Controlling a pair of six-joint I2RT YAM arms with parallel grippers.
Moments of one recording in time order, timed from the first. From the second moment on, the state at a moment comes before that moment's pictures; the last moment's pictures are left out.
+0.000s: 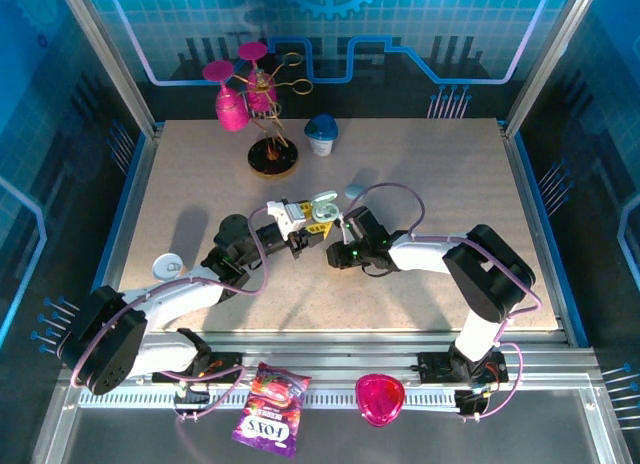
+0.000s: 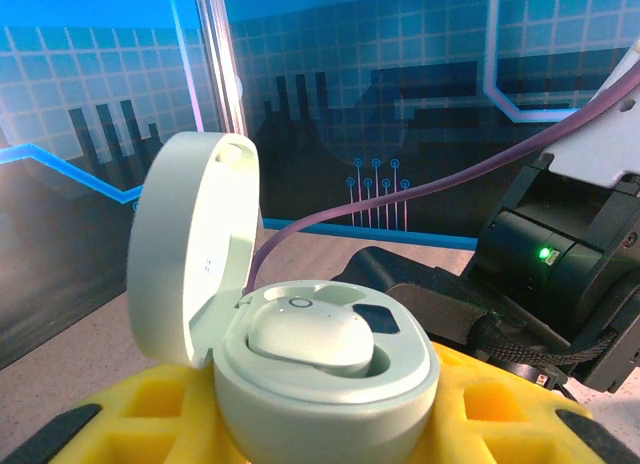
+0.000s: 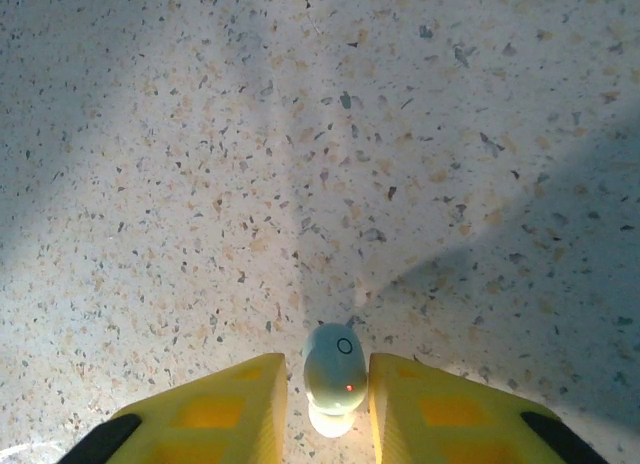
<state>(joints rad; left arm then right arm) -0.58 1.25 0.50 0.84 0.47 0.07 0.69 1.73 0.83 -0.02 -0.21 0.47</state>
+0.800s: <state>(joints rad) -0.58 1.25 0.50 0.85 0.47 0.07 0.68 1.62 0.83 -0.09 -0.15 0.47</state>
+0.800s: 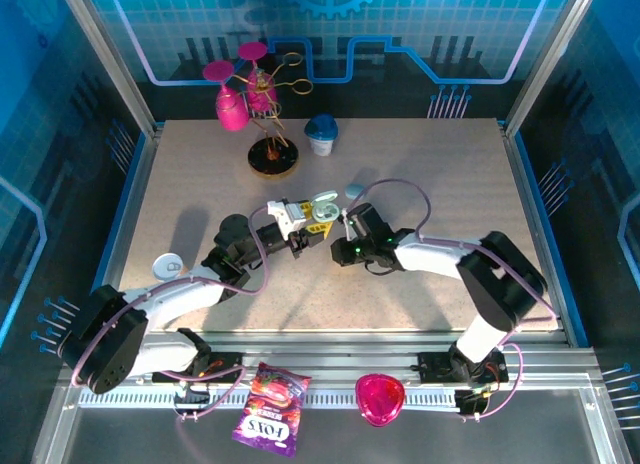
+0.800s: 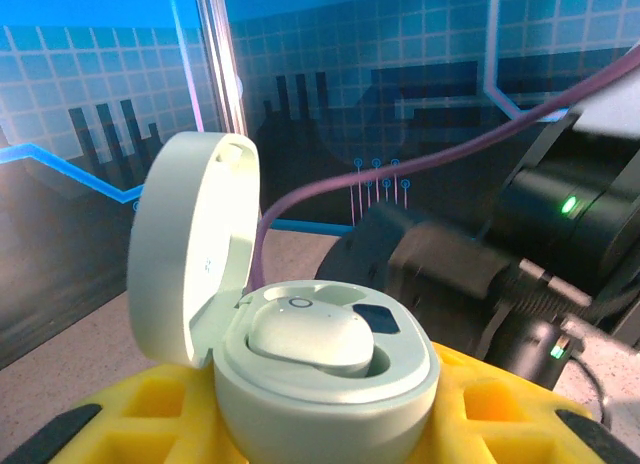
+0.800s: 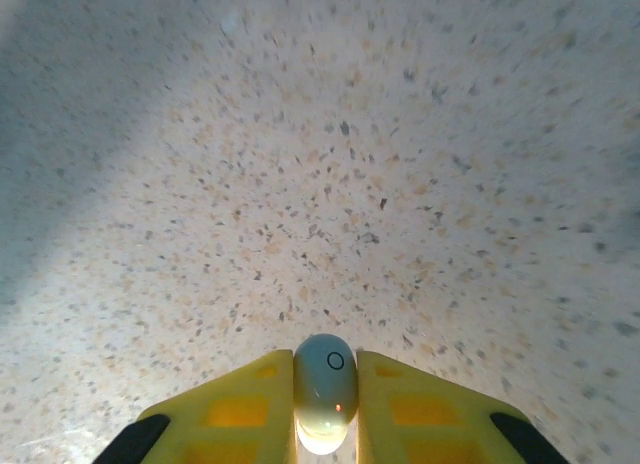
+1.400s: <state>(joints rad) -0.54 1.43 0.51 0.97 0.52 -0.10 0.78 1.09 0.97 -0.36 0.10 0.33</state>
